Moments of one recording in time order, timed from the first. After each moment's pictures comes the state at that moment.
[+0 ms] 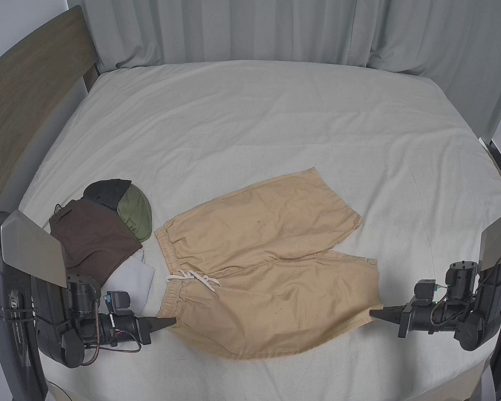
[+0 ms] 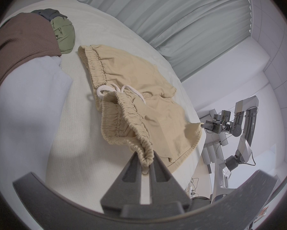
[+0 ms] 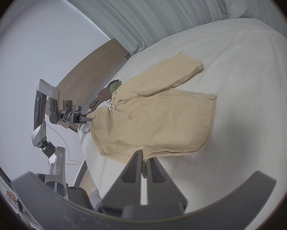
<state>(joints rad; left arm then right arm) -0.10 2.35 -0.17 -1.55 -0.74 -0.23 0.06 2.24 -0.08 -1.54 0.74 0.03</state>
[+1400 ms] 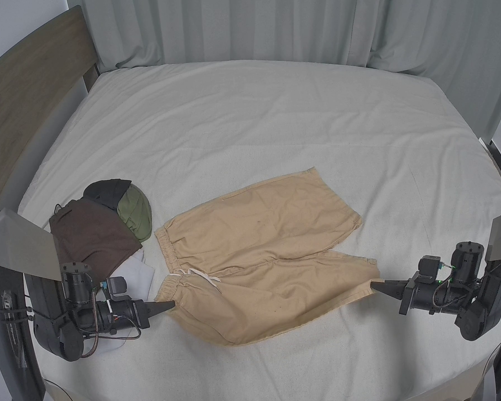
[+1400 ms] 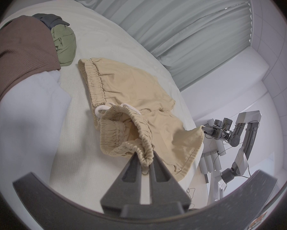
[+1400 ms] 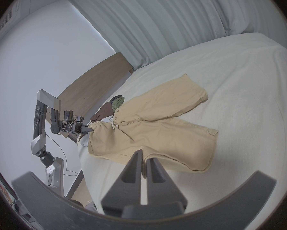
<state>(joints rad) -0.09 2.30 -0.23 -1.55 -0.73 -0.35 0.07 2.14 -0.18 -1.54 0.73 0.11</state>
